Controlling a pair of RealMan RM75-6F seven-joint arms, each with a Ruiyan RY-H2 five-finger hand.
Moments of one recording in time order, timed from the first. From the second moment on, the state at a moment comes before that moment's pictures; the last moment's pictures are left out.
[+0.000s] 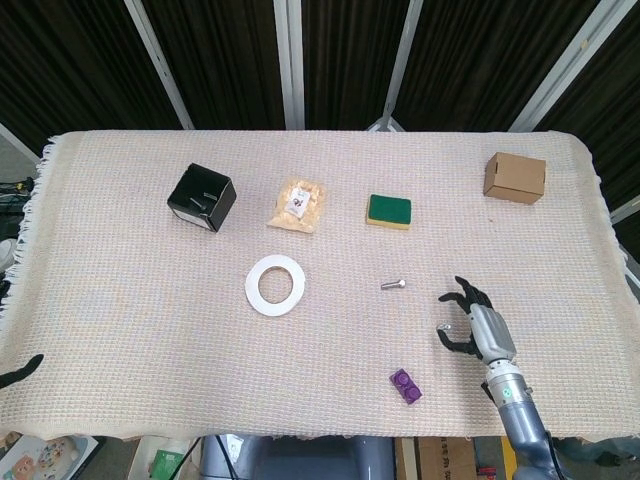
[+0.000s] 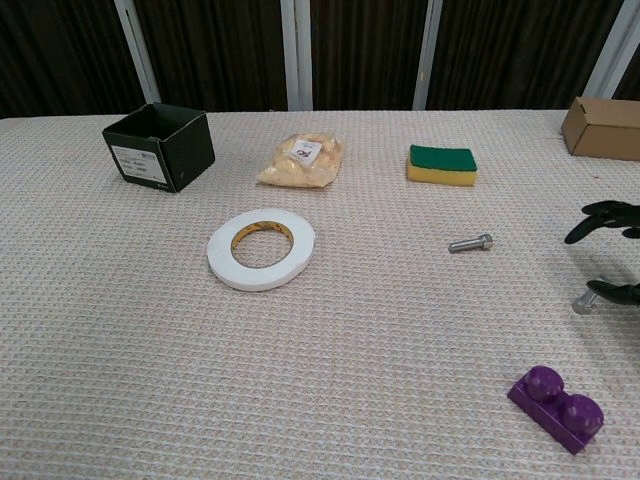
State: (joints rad) left arm 0.02 -1.09 -0.07 -1.72 1.46 1.61 0.09; right arm 0.31 -1.41 0.18 -1.65 -1.15 1.10 0.02
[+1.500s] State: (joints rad) left arm 0.01 -1.08 -0.08 -1.71 1.44 1.59 0.07; right arm 0.70 -1.66 0.32 -1.65 -0.67 1.23 -0.78
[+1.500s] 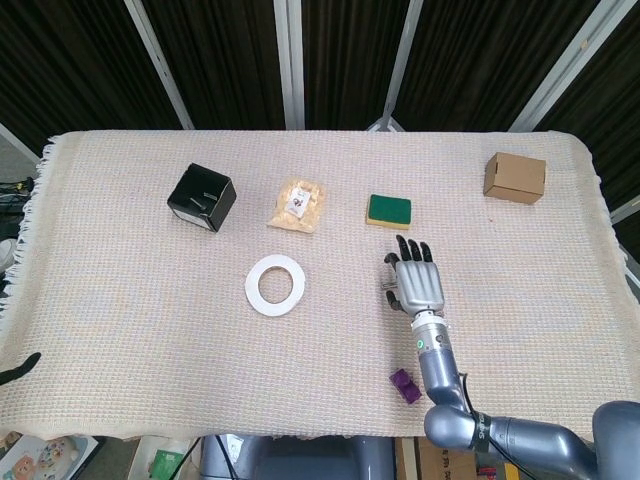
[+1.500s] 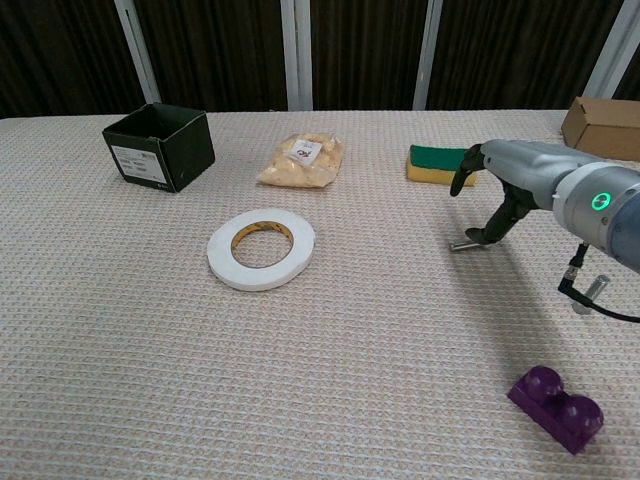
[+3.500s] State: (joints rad) left arm 0.01 -1.08 -0.09 -1.71 1.43 1.59 0.07; right arm 0.75 -1.78 0.31 -1.41 -0.61 1.16 -0.70
